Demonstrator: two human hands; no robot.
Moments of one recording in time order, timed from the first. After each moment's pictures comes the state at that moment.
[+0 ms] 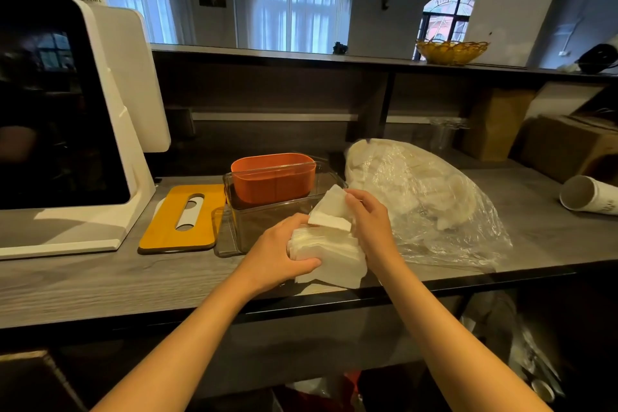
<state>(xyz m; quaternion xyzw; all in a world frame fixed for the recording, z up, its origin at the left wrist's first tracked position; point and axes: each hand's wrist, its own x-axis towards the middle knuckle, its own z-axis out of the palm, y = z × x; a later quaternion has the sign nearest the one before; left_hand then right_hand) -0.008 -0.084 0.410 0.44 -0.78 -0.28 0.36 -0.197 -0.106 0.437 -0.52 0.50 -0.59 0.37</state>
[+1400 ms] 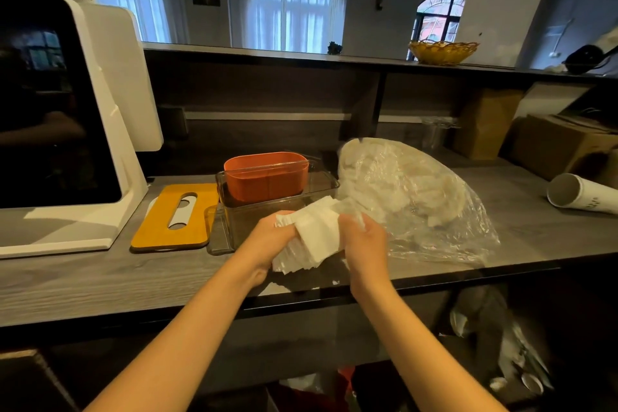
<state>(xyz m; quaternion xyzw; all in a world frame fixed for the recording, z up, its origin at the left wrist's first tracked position) -0.030 -0.083 0.437 0.51 -0.51 -0.55 0.43 -0.176 -0.048 0.442 -0.41 0.54 -0.61 0.41</state>
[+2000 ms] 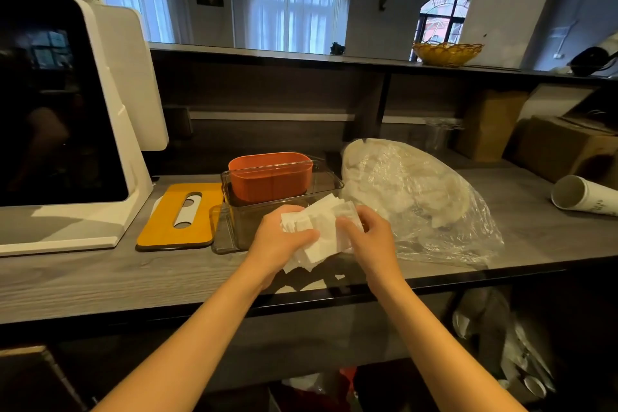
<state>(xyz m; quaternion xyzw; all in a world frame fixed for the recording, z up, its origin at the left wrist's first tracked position) -0.033 -0.076 0.435 0.50 -0.59 -0.43 0.47 -0.197 -0.065 0.433 -0.54 0.53 -0.56 0.34</state>
